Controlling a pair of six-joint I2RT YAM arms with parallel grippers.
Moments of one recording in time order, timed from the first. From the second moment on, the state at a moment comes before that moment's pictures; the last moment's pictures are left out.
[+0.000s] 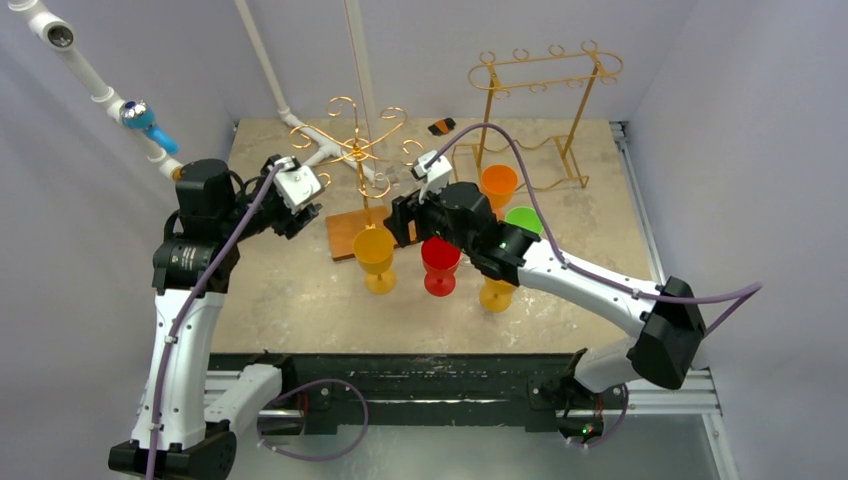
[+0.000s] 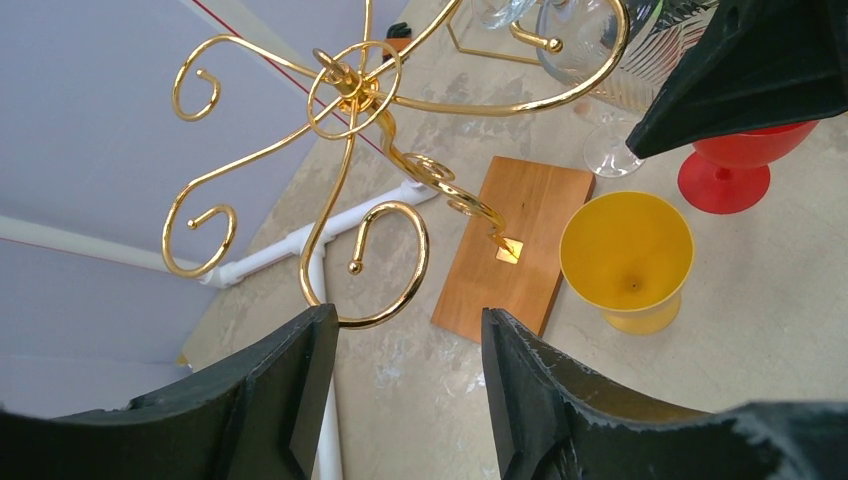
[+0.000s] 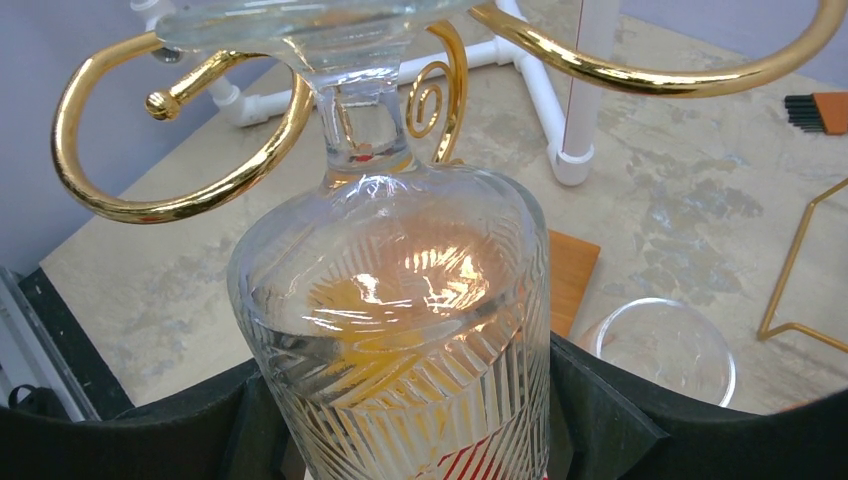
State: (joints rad) left arm -0.07 0.93 1.29 -0.76 0.57 0.72; right arm 0.92 1.42 1.16 -0.01 0.16 0.22
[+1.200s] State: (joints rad) left arm -0.06 0.94 1.29 -0.74 0.57 0.76; right arm 0.98 1.50 1.22 0.06 0.09 0.11
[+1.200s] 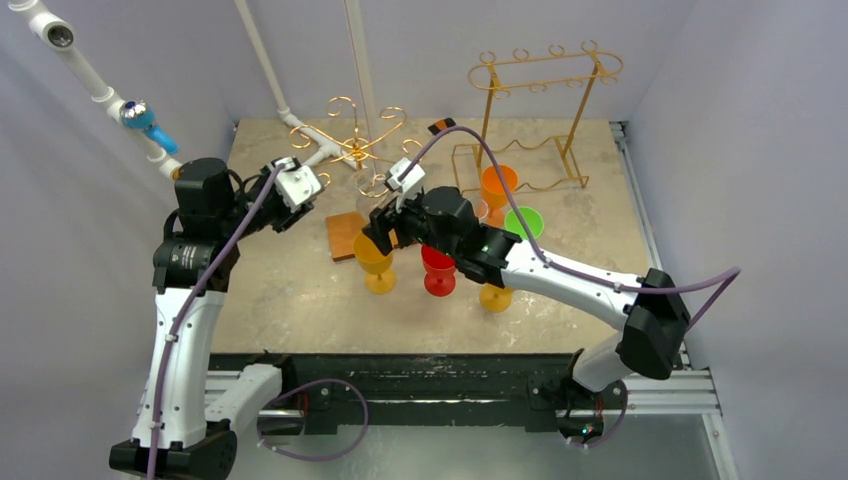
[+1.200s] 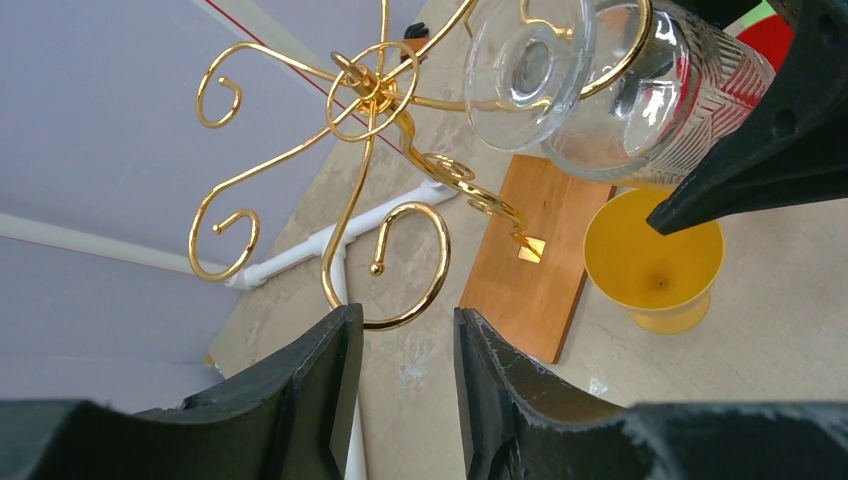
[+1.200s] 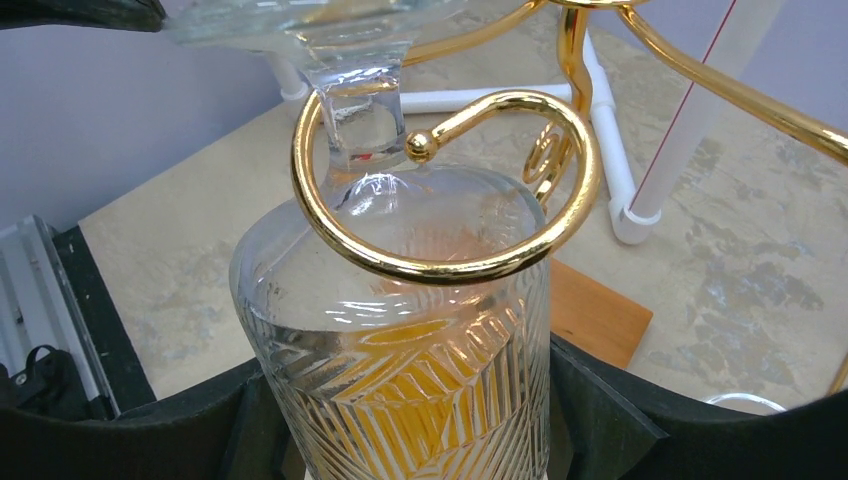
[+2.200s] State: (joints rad) left arm -0.06 0.95 1.28 -0.70 0.52 0.76; right arm 0.99 1.52 0.89 0.70 0.21 0.18
